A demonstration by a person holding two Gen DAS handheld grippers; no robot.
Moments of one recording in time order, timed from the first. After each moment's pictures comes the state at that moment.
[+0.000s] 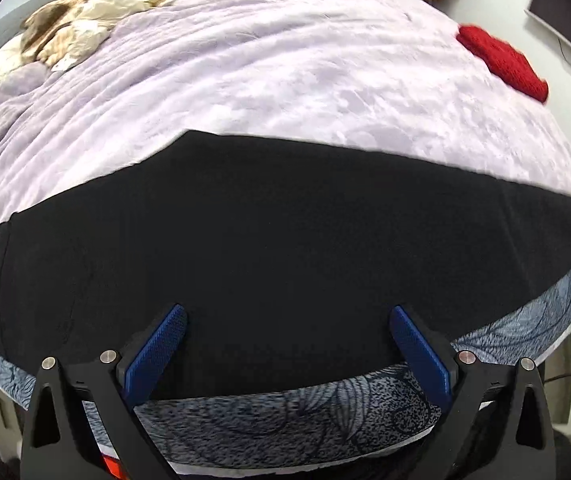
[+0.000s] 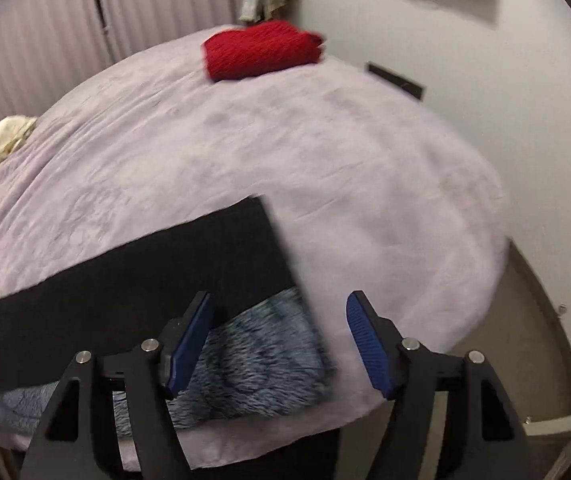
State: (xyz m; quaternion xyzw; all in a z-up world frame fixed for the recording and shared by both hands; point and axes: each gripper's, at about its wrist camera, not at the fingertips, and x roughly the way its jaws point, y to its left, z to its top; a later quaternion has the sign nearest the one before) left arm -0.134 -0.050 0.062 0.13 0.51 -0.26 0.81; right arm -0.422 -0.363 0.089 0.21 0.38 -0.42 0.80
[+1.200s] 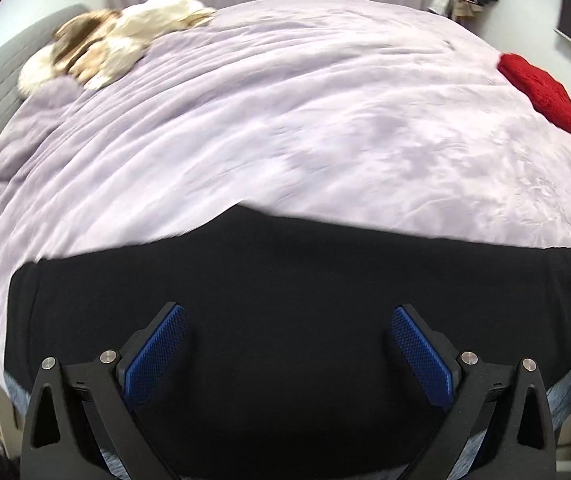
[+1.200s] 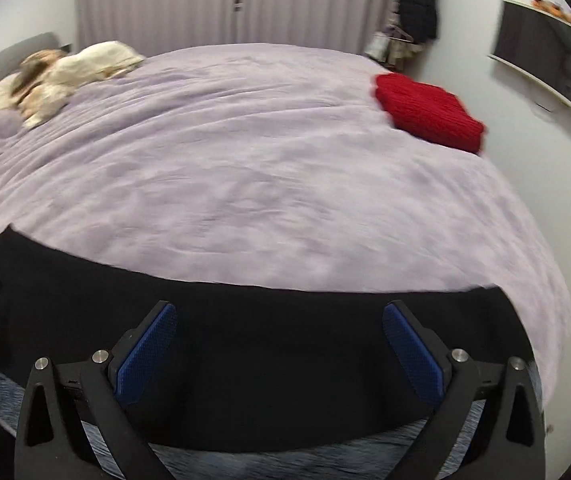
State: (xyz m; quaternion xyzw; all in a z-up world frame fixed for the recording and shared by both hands) left arm -0.085 -0.082 0.064 0.15 0.47 -0.21 0.84; right arm -0.250 -0.236 0.072 0.06 0.42 -0.24 0.88
